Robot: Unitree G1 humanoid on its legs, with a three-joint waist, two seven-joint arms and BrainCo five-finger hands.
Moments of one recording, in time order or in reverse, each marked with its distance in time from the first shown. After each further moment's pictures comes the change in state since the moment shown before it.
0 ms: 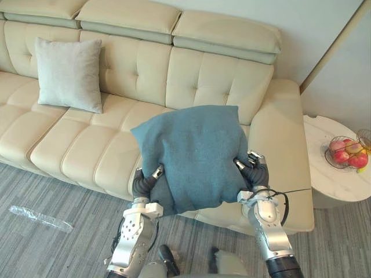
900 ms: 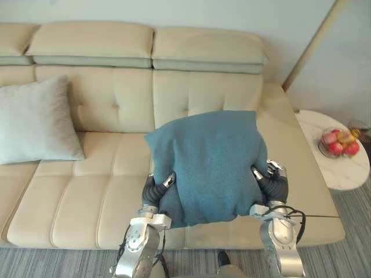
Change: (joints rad) left arm 0.113 0.028 -0.024 -0.100 0.001 0.008 -0.082; right arm 0.090 0.045 -0.026 -0.080 -0.001 -0.020 0.024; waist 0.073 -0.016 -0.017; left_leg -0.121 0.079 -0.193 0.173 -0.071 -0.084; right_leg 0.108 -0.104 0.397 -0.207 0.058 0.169
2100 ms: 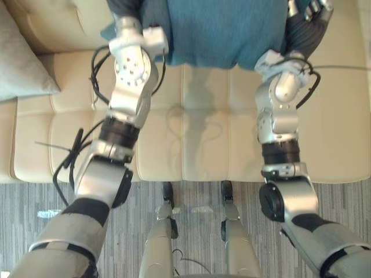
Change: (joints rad) left arm -1.568 0.104 0.224 0.783 0.155 -0.052 0.326; right arm -1.312 -0.112 -0.228 0.567 0.044 -0.008 -0.347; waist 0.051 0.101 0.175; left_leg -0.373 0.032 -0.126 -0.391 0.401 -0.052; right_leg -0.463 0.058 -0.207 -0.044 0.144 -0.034
